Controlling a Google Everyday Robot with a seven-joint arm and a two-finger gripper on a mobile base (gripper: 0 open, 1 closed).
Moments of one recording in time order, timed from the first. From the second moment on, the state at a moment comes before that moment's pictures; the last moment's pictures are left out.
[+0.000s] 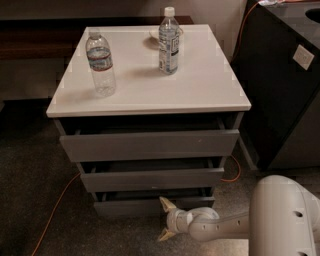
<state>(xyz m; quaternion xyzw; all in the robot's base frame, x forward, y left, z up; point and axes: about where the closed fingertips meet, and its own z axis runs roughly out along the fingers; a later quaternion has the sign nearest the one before) 0.531 -0.022 0.239 -0.67 0.63 0.08 0.39</state>
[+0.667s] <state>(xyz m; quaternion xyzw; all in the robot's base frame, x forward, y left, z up) 0.563 -0.044 0.215 -0.67 0.63 0.09 0.37</state>
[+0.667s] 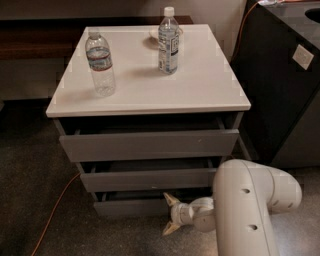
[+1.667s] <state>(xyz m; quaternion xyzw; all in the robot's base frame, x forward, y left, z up) 0.609 -0.100 0.183 -0.64 0.66 0.11 0.38</state>
